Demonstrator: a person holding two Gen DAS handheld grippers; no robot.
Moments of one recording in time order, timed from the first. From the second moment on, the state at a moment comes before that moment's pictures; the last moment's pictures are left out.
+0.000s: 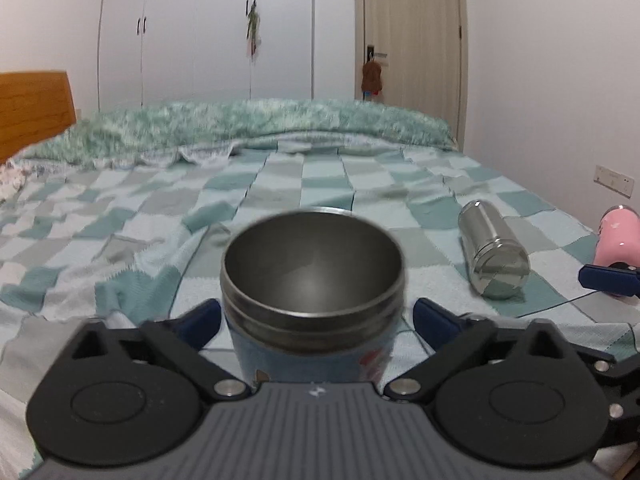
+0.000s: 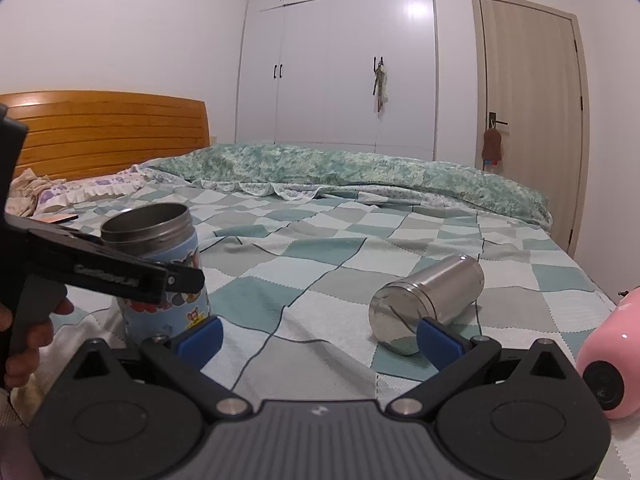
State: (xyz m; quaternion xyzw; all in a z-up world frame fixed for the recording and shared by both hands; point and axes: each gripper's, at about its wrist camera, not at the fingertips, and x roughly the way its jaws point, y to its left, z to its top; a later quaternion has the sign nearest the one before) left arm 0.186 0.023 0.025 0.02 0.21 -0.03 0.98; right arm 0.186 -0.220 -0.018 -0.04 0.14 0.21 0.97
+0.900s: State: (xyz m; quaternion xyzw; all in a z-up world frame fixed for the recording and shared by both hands) left arm 0.012 0.015 0.069 0.02 0.13 -0.01 0.99; right arm 0.042 -0.251 0.020 -0.02 0.09 0.16 0.98
